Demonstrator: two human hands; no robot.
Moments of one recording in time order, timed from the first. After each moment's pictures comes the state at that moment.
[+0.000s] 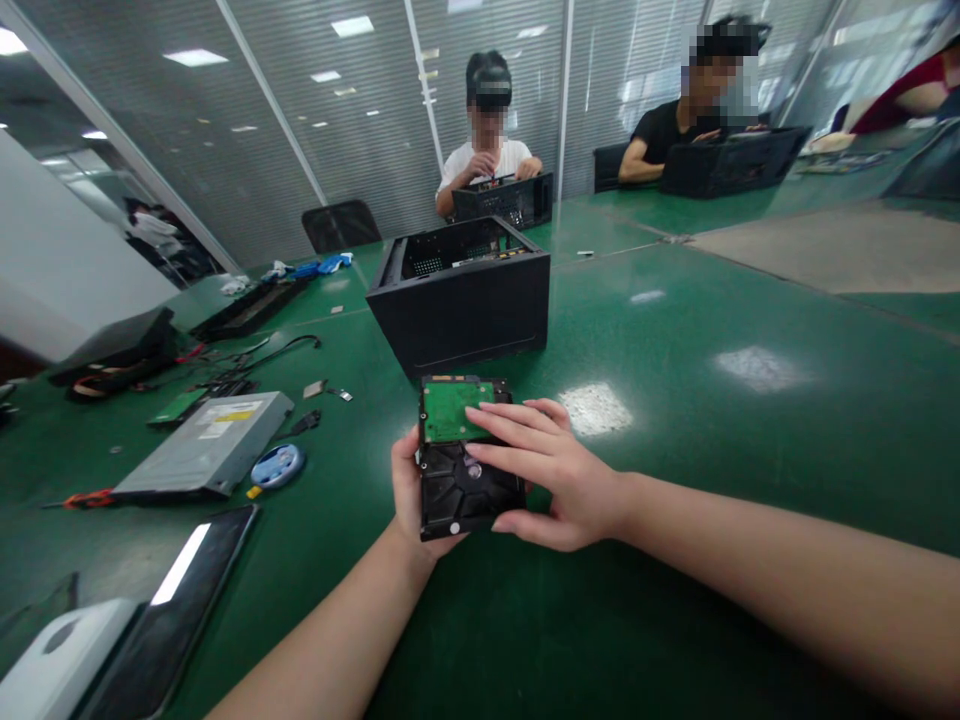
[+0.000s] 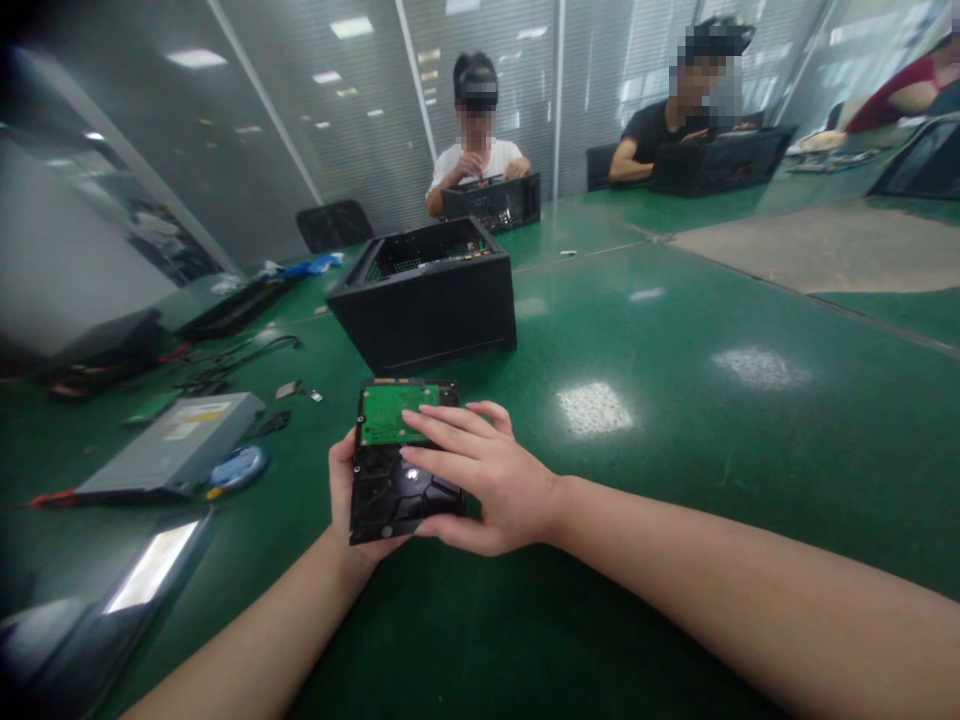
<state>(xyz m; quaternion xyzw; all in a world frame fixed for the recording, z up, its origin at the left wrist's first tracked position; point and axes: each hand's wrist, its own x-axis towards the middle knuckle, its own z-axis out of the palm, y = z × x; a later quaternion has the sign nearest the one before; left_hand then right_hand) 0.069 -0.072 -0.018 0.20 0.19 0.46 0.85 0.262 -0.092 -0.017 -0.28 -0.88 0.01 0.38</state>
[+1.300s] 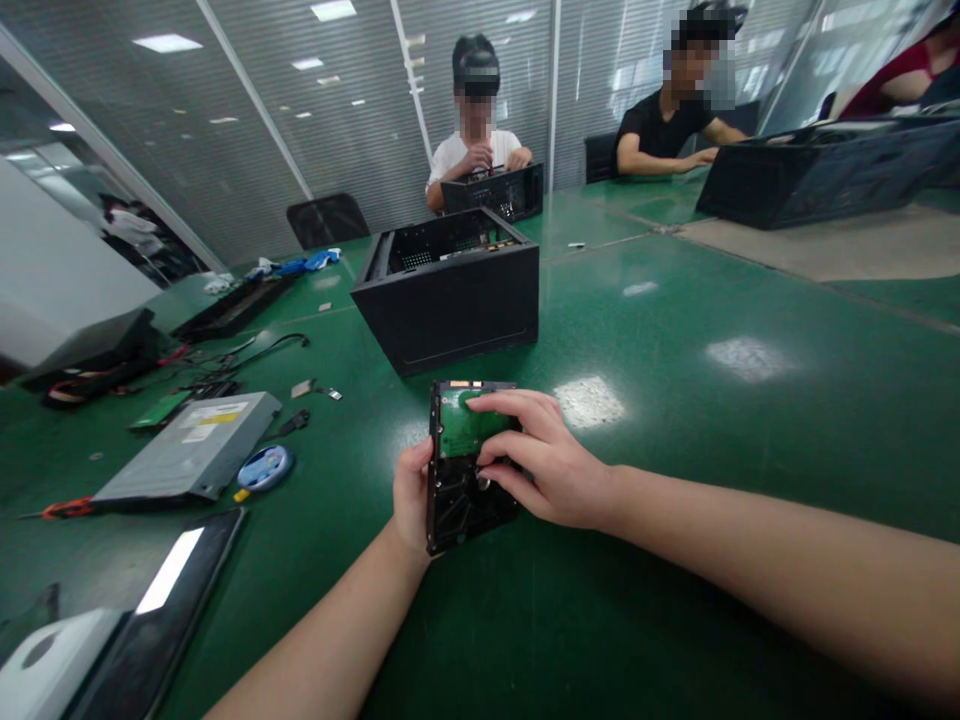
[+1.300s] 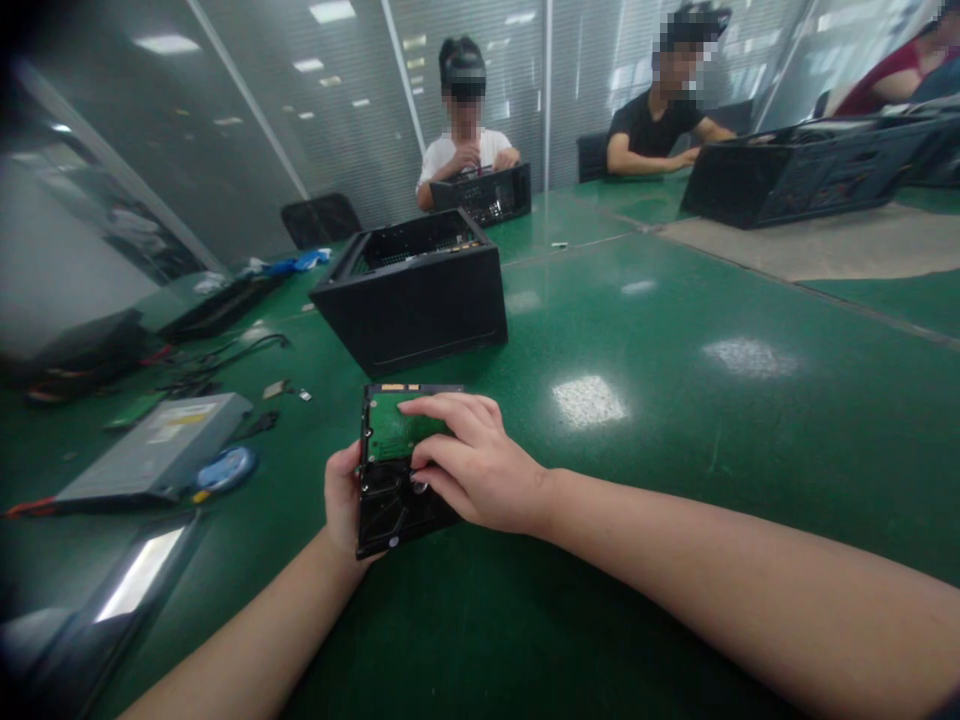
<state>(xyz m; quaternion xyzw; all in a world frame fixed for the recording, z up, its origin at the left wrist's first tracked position) 0.078 -0.078 -0.019 0.33 0.22 0.47 0.79 0.255 -0.092 -0.017 -0.32 -0.83 0.01 0.45</state>
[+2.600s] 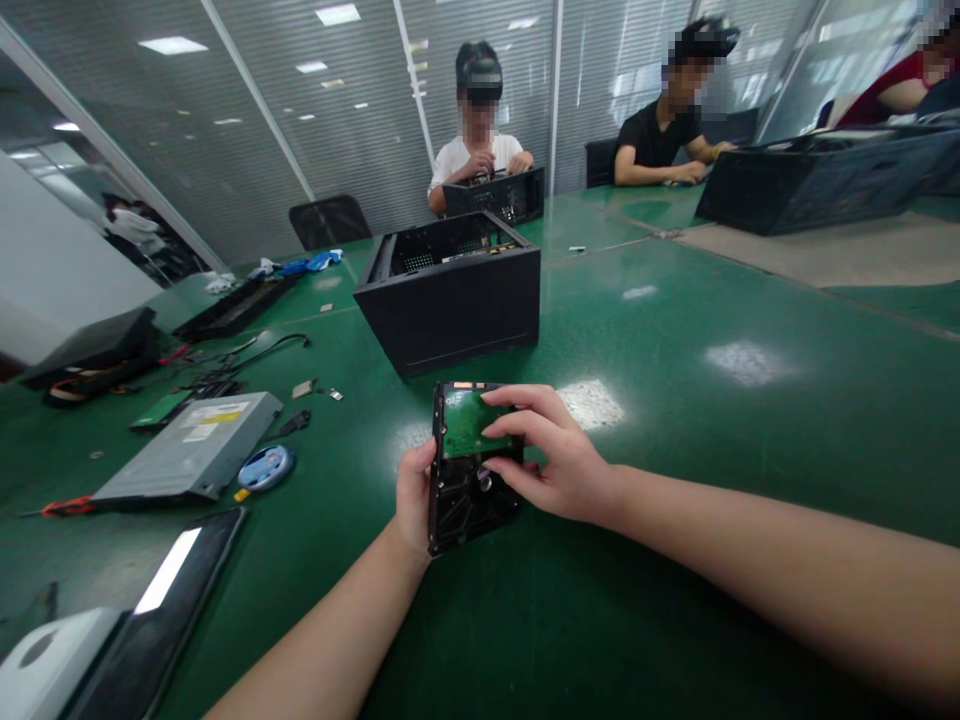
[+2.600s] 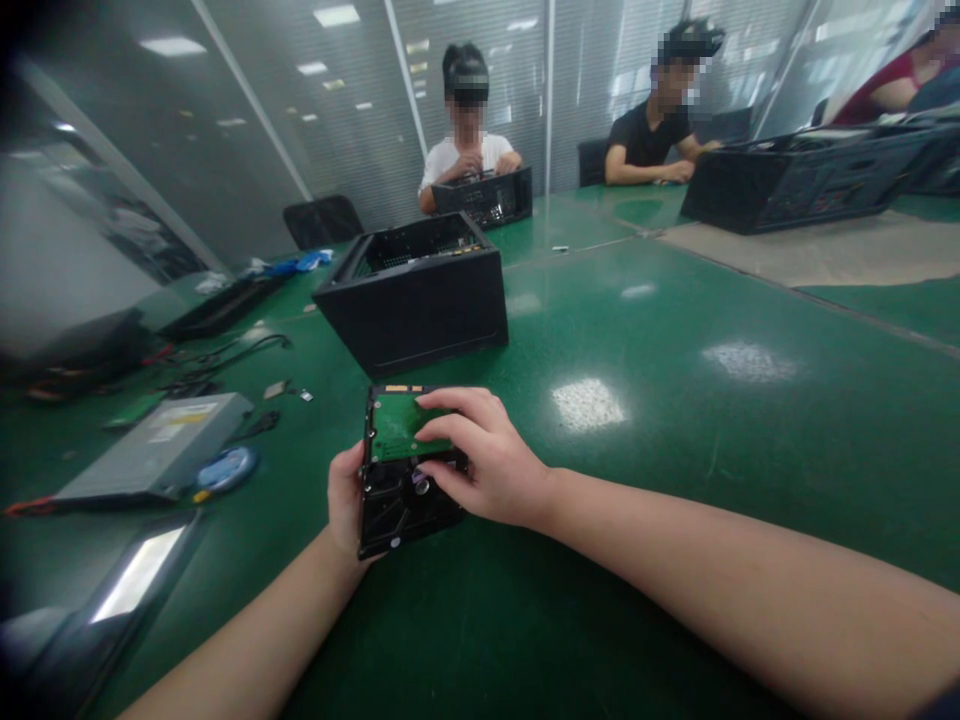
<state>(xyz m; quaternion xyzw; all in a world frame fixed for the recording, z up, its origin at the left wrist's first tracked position) 0.077 -0.077 -0.020 0.31 0.19 0.43 0.82 0.257 -0.089 -0.018 -0.31 -0.79 0.06 0.53</state>
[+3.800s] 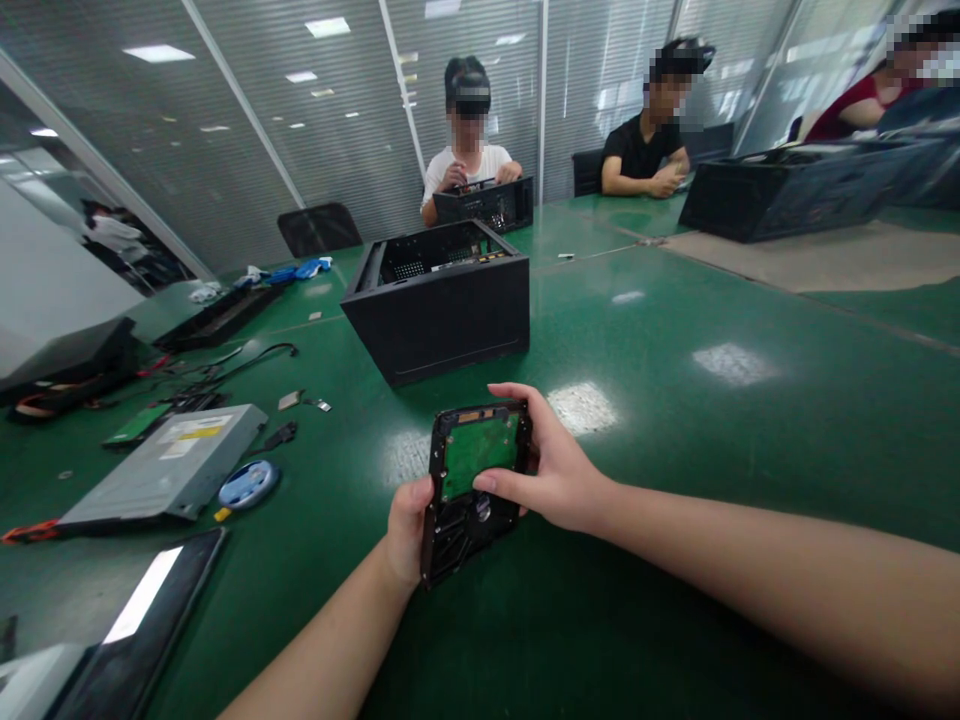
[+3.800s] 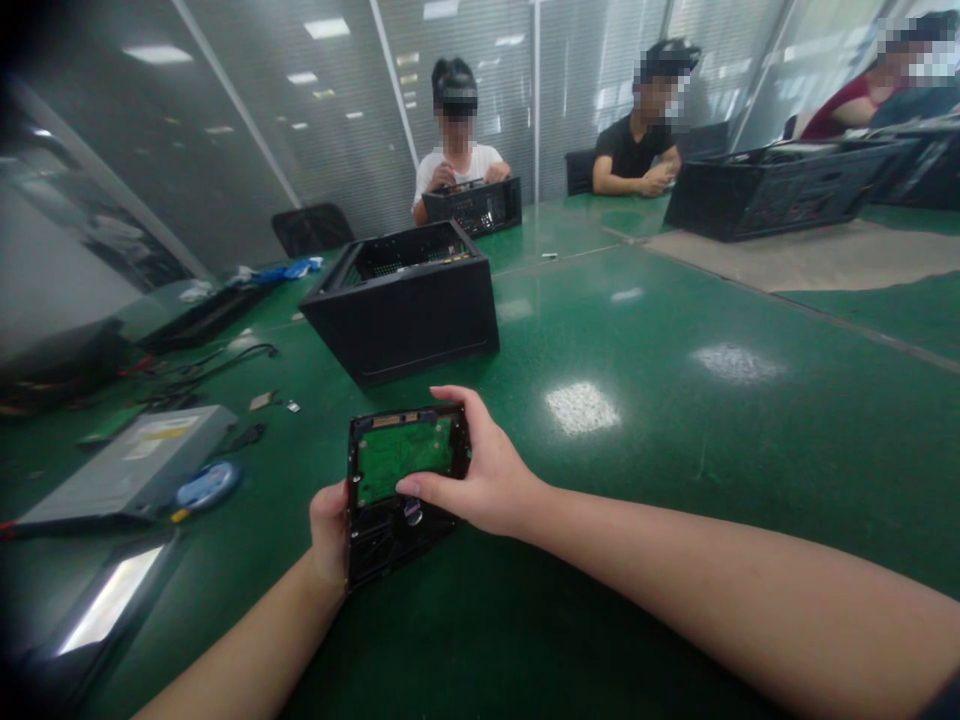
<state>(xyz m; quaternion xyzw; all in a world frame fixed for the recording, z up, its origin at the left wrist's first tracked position) 0.071 -0.084 -0.018 0.43 0.21 0.33 0.82 0.250 -0.095 -0.016 -0.38 -0.61 0.45 0.54</state>
